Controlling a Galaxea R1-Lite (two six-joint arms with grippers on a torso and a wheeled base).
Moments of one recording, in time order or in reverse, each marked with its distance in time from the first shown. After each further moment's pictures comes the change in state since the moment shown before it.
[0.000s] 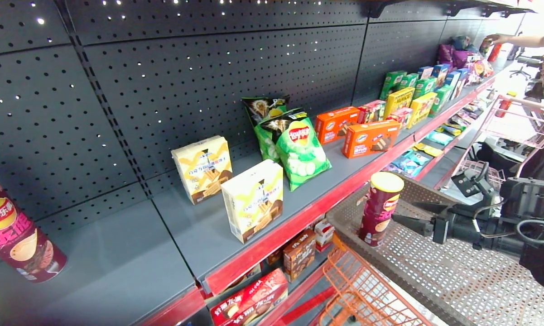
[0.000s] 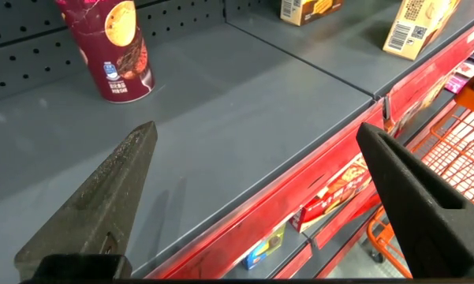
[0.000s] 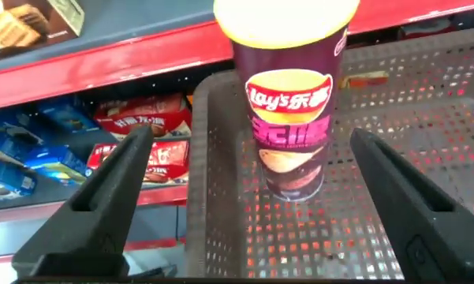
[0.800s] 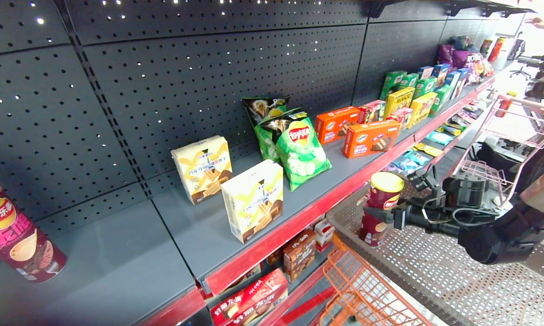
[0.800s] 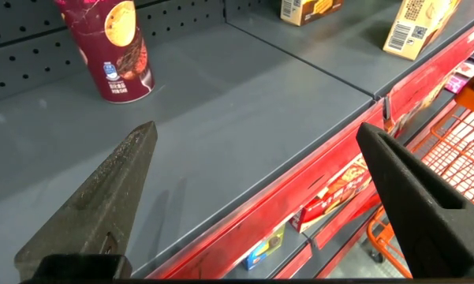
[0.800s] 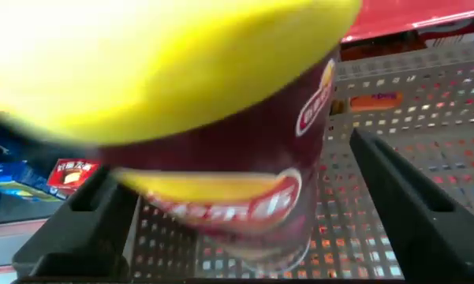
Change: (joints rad) left arm 0.000 0.000 0.000 0.000 0.000 0.000; right arm 0.064 0.312 -0.311 0.000 -0.055 0.015
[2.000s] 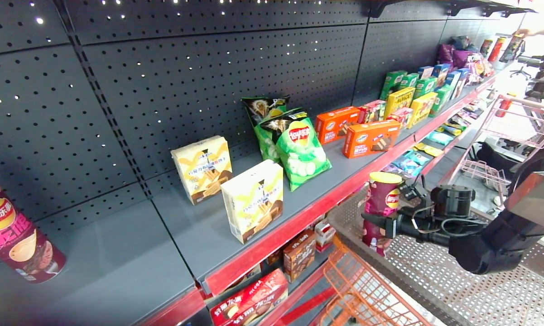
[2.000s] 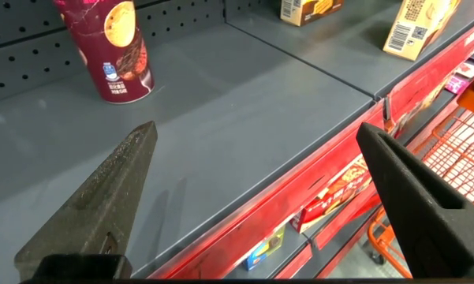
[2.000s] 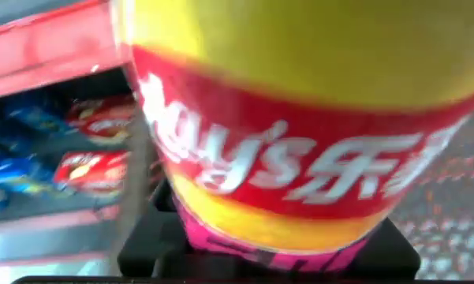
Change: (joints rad) left arm 0.000 0.000 0.000 0.000 0.000 -0.001; right arm 0.049 0.014 0.072 -0.053 -0.037 0.033
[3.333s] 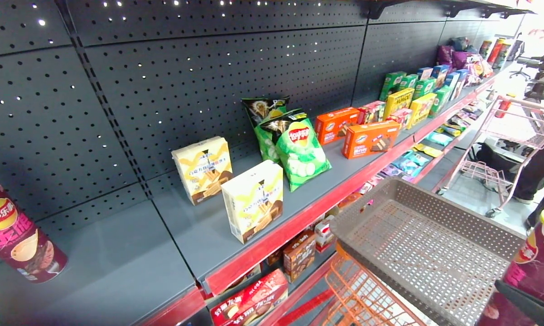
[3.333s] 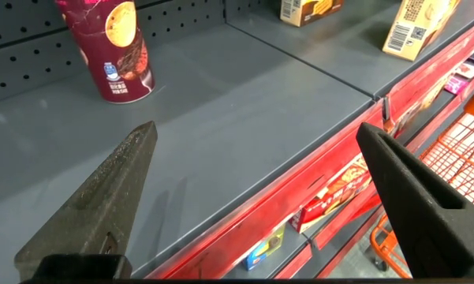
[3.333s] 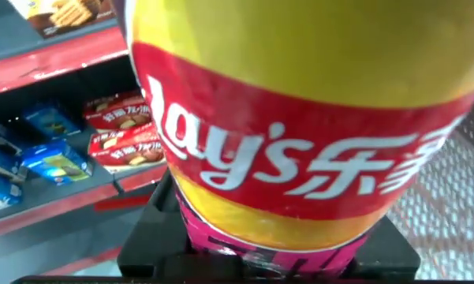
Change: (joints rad) left arm 0.001 0.000 0.000 0.000 0.000 0.000; right arm -0.145 -1.325 0.773 0.420 -0.153 0.003
